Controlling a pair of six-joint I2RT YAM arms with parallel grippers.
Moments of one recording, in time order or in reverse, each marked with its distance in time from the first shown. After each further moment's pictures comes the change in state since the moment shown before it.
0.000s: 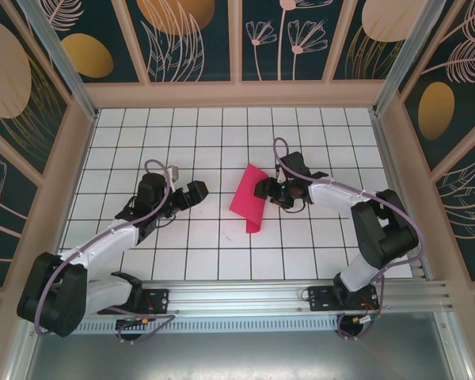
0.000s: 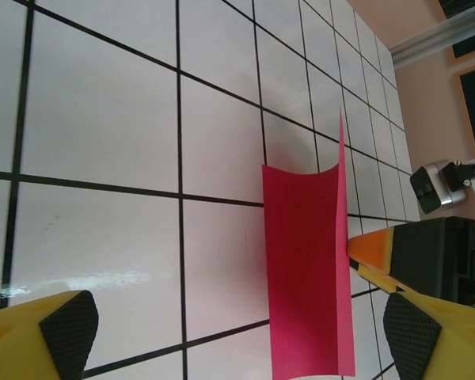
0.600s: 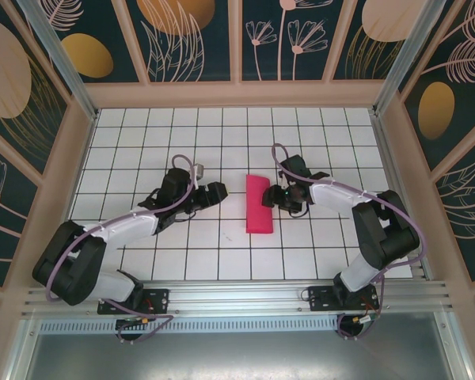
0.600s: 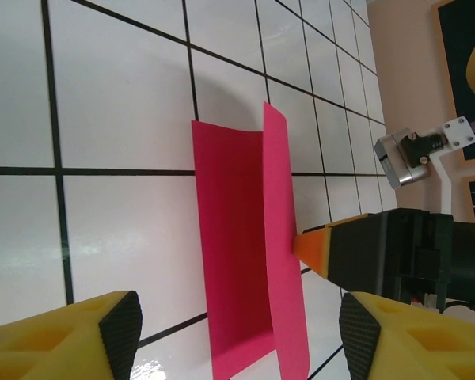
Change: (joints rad) left arm -0.156 0.219 0.116 0.100 0.023 -0.061; right arm -0.005 -0.004 -0.006 -0.148 0.113 -0.129
